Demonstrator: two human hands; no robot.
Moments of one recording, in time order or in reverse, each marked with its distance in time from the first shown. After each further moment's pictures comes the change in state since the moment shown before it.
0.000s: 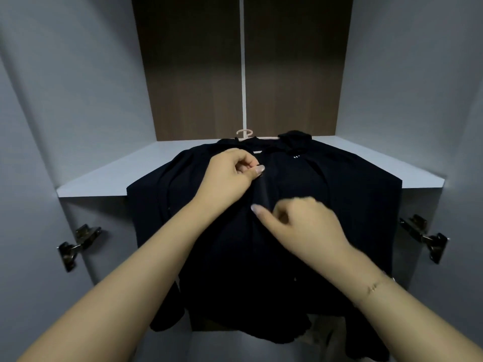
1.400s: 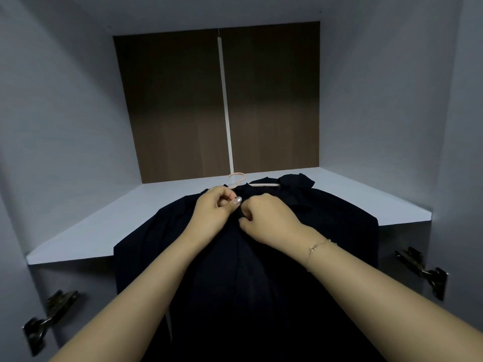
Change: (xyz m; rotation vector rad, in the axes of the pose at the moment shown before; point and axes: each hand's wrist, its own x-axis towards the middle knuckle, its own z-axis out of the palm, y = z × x) left_hand 0.049 -0.045 0.006 -0.174 -0.050 -0.101; right_hand 0.105 -0.011 0.002 -0.046 -0.140 -0.092
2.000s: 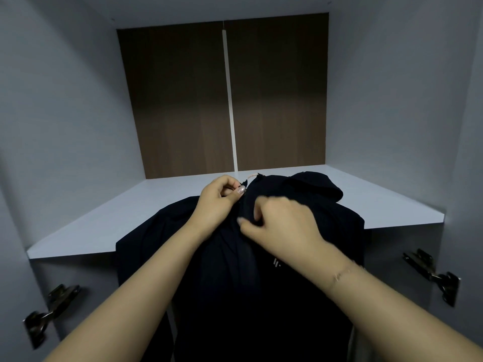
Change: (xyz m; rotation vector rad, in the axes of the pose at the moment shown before) left_hand 0.016 -0.002 0.006 -0.067 0.011 -0.030; right_hand -0.025 0.003 0.002 -0.066 0.239 0.039
